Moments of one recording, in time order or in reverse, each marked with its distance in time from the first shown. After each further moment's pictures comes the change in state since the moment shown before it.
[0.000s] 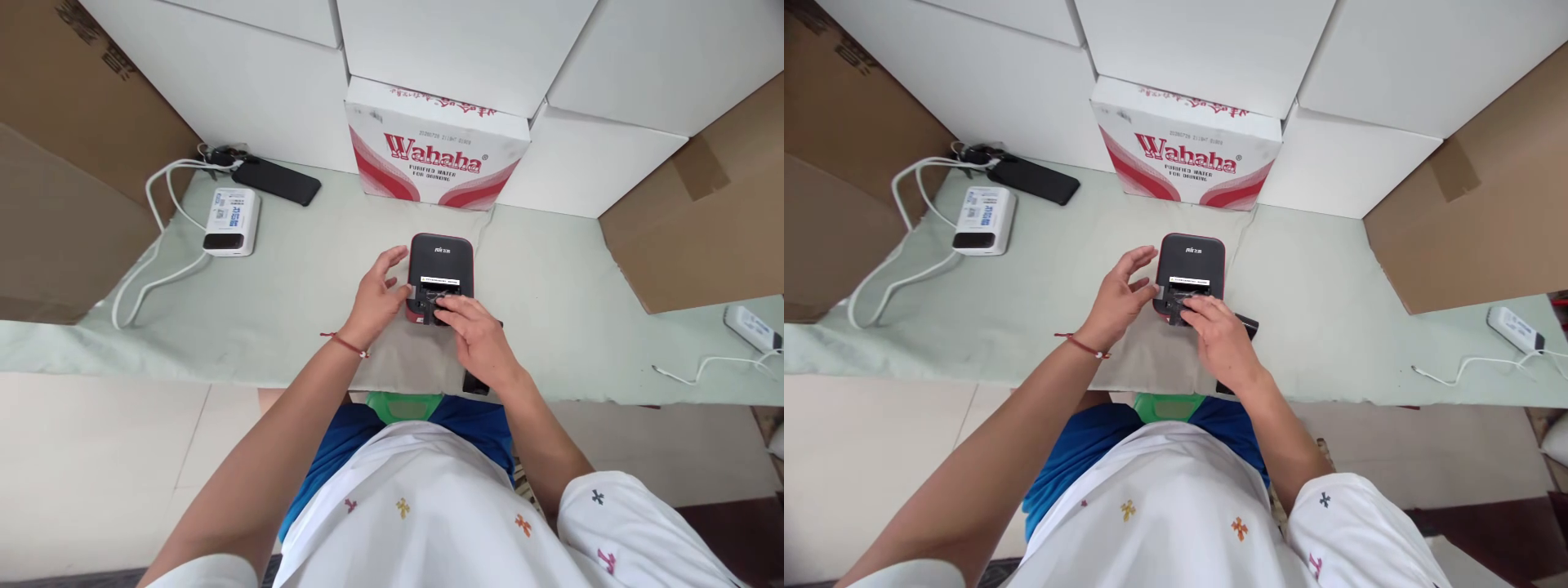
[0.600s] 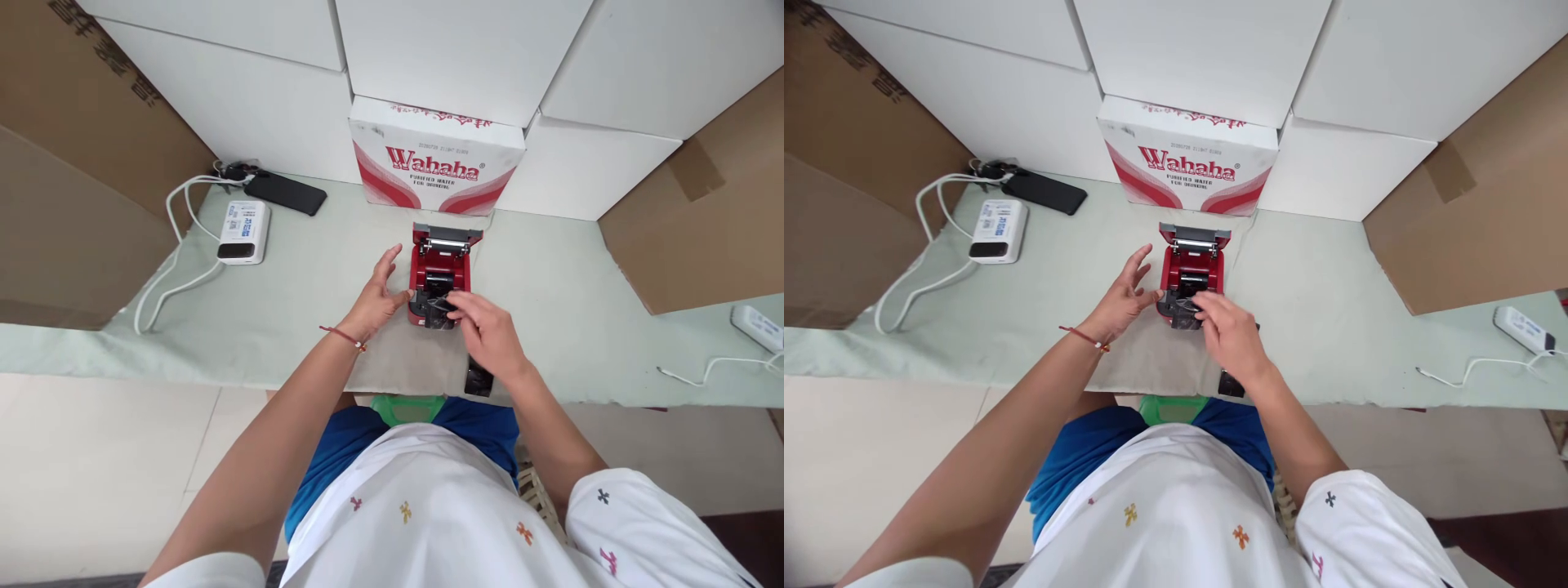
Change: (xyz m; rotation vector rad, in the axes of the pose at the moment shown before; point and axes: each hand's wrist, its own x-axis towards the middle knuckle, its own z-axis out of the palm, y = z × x) left_hand 0.009 -0.033 -0.015 0.002 -0.110 -0.024; right_hand 0.008 0.003 -0.009 0.052 -0.008 0.169
